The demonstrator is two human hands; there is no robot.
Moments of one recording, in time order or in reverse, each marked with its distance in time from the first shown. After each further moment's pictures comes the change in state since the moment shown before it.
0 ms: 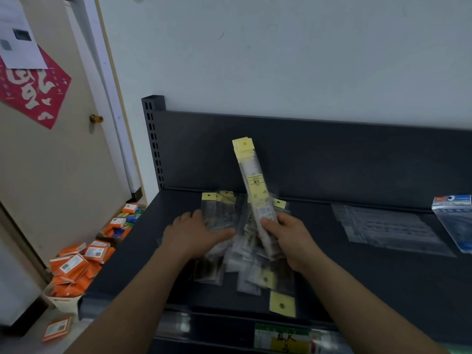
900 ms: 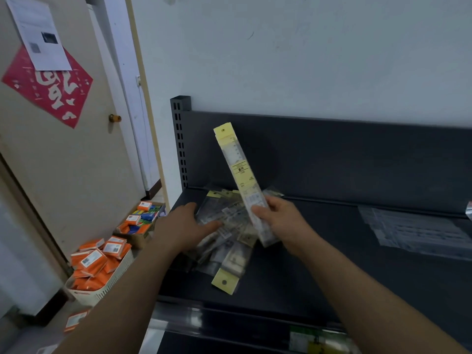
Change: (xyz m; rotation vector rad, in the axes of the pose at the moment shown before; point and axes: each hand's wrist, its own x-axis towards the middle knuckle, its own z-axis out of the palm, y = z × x) left_hand 0.007 -0.069 -0.027 -0.053 0.174 0.023; right_hand 0.004 -0.039 0.065 -0.085 -0.141 -0.048
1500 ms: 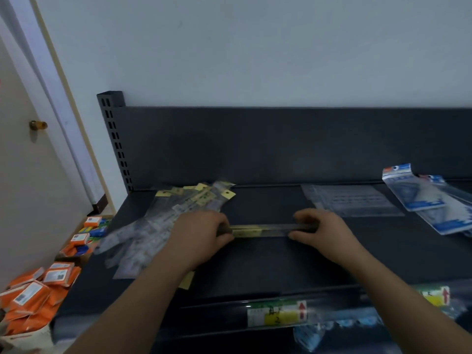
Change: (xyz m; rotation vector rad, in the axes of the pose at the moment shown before) left_hand -0.032 0.100 0.034 0.170 0.062 0.628; right_hand -0.088 0.052 -0.142 -0.743 0.321 -0.080
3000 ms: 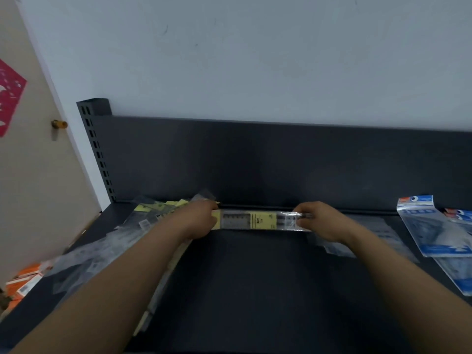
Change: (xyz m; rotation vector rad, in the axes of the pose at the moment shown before) left_hand 0.114 0.010 0.006 -0.139 -0.315 -0.300; right_hand 0.132 0.044 -0.047 -0.114 -0.272 -0.067
